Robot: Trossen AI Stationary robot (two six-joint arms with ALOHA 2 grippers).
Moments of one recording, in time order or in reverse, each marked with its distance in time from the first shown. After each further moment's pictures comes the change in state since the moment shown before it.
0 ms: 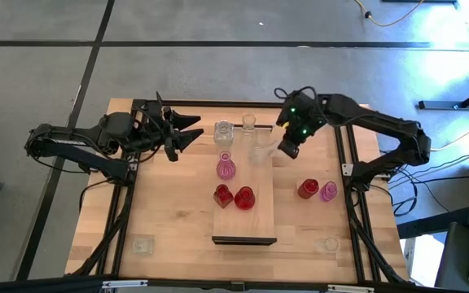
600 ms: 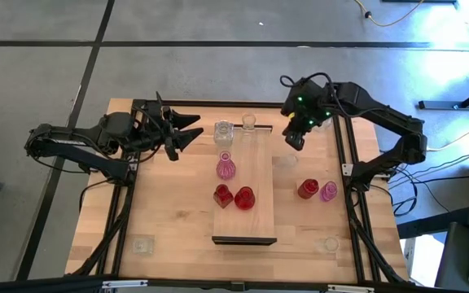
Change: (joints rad) left arm 0.000 0.000 0.000 0.001 -0.017 0.008; right arm 0.001 0.040 0.245 -0.176 0.152 -0.096
